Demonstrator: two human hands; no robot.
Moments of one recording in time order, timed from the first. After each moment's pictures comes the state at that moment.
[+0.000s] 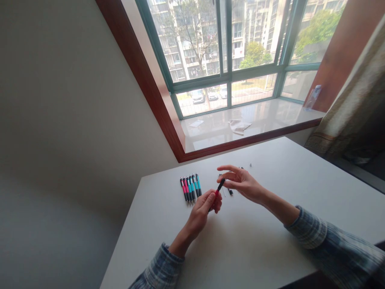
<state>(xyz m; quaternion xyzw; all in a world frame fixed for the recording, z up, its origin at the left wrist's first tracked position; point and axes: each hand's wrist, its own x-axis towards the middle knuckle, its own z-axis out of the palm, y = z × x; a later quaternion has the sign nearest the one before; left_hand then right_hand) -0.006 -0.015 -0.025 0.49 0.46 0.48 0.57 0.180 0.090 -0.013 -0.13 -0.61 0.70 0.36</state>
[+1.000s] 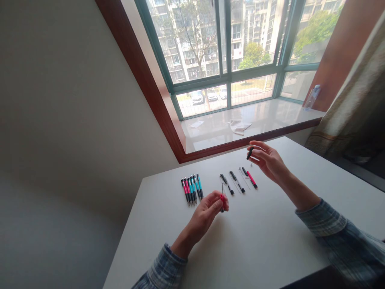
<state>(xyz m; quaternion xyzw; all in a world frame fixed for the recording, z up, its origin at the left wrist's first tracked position) -0.005 -0.027 -0.031 0.44 0.38 0.50 0.65 0.231 0.149 -0.017 -0.30 -0.53 0.59 0.54</state>
